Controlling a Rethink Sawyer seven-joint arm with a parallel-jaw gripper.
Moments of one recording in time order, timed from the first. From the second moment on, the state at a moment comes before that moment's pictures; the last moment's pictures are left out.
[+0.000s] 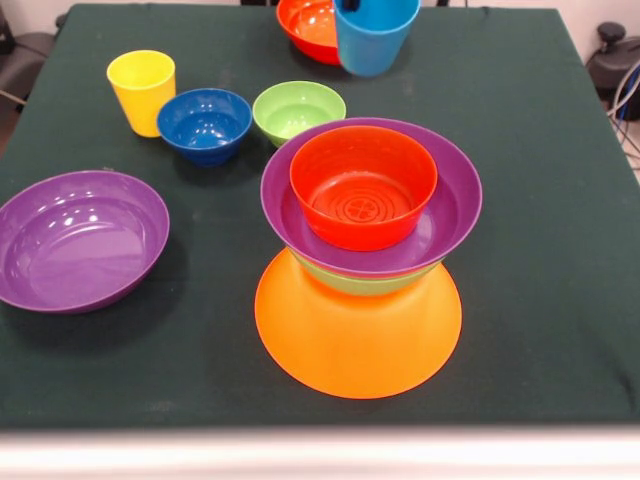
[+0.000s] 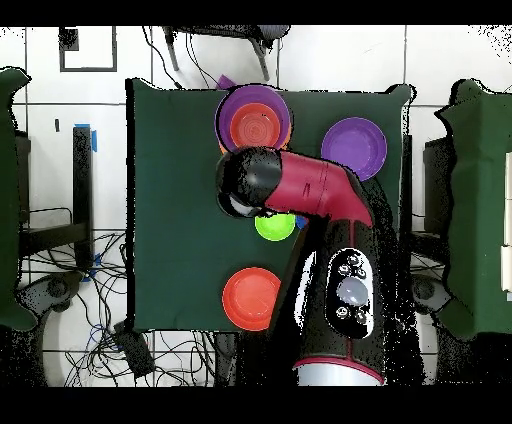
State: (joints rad) arm -0.16 -0.69 -0.11 1.48 0.01 0.94 2.26
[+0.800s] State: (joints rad) arm -0.15 -0.69 -0.10 1.23 0.00 1.18 2.26
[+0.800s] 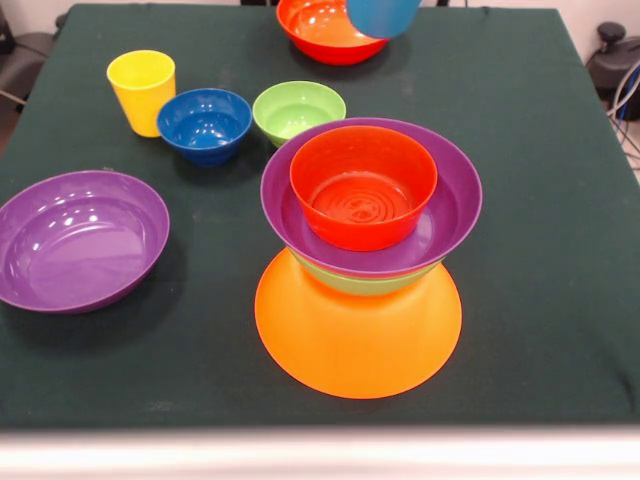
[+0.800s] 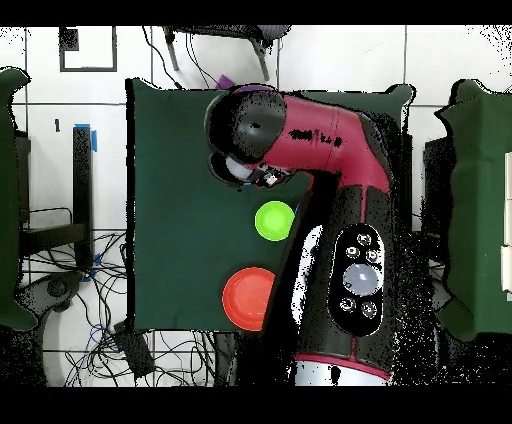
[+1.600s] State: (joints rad) arm -0.17 -0.62 -0.05 0.98 -0.01 1.18 2.26
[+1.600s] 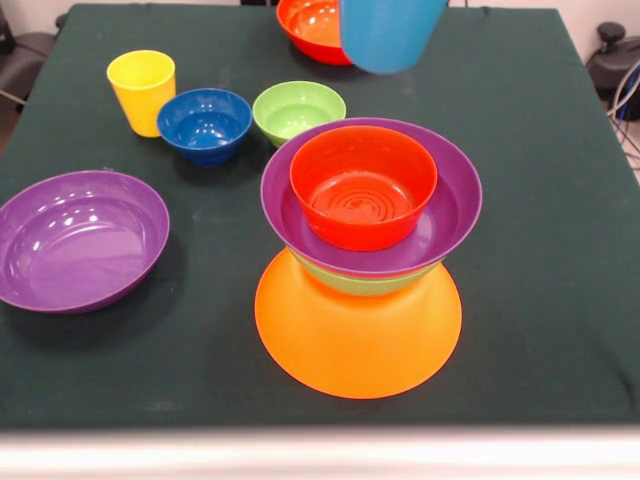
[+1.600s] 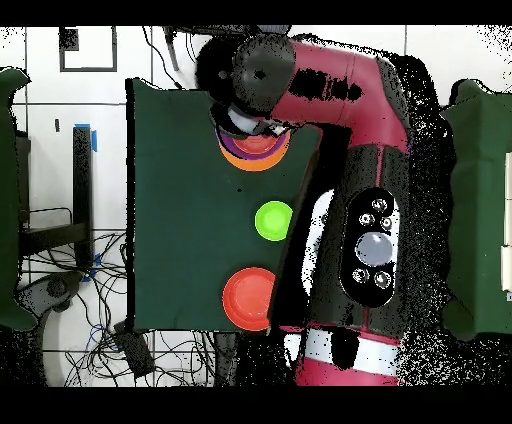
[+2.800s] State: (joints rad) arm -0.17 -0.41 -0.04 0.73 -0.03 1.20 2.26
